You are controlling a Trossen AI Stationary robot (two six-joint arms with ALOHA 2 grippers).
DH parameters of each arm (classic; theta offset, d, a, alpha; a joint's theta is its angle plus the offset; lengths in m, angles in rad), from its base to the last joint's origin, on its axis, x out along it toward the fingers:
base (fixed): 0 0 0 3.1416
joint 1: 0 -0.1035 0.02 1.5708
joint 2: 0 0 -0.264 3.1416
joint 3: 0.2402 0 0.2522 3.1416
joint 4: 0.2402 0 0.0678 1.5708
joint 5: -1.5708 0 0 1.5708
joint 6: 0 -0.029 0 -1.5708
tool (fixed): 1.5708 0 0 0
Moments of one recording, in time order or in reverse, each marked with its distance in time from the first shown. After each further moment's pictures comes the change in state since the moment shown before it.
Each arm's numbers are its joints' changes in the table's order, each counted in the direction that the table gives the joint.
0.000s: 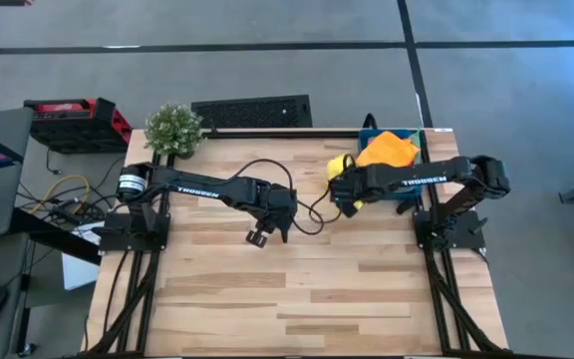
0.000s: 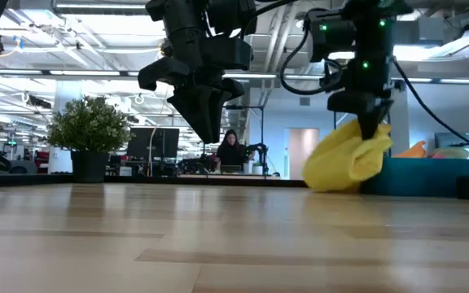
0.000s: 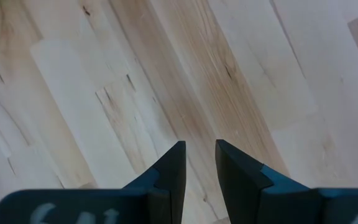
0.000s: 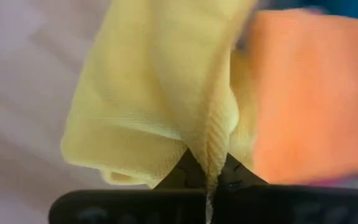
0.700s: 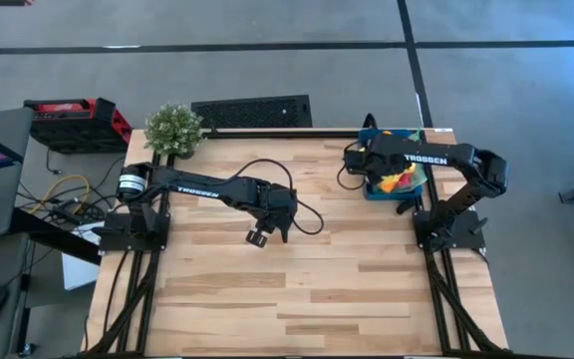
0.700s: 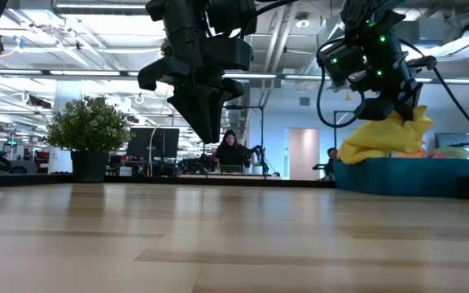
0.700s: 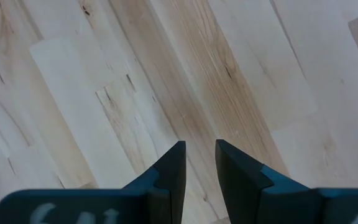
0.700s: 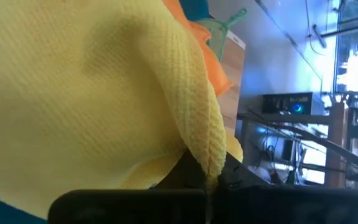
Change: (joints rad) left arm 0.002 0.000 0.000 0.000 0.000 -0.002; right arm 0.306 -0.002 0.054 0.438 -0.219 -0.238
